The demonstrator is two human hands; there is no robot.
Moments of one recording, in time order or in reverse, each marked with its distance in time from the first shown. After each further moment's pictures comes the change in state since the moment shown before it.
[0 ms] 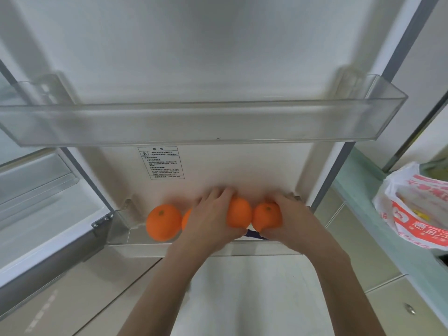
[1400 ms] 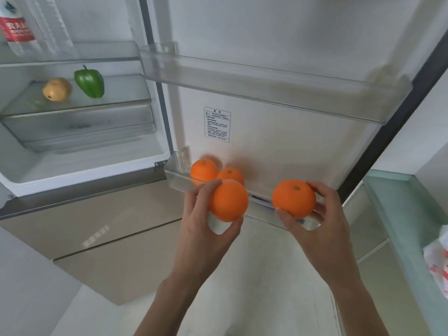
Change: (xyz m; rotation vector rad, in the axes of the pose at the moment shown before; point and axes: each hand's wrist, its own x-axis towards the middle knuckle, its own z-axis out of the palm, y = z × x) left_hand -0.171 0.059 0.030 -0.507 0.777 -0.220; right_hand -0.087 0.031 0.000 0.679 0.277 -0.451
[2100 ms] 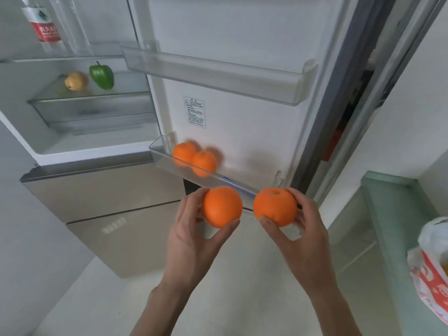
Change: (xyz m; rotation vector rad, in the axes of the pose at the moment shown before) left_hand -0.087 0.091 0.071 0.068 0.128 -0.093; right_hand -0.044 0.027 -0.105 0.126 -0.153 -0.067
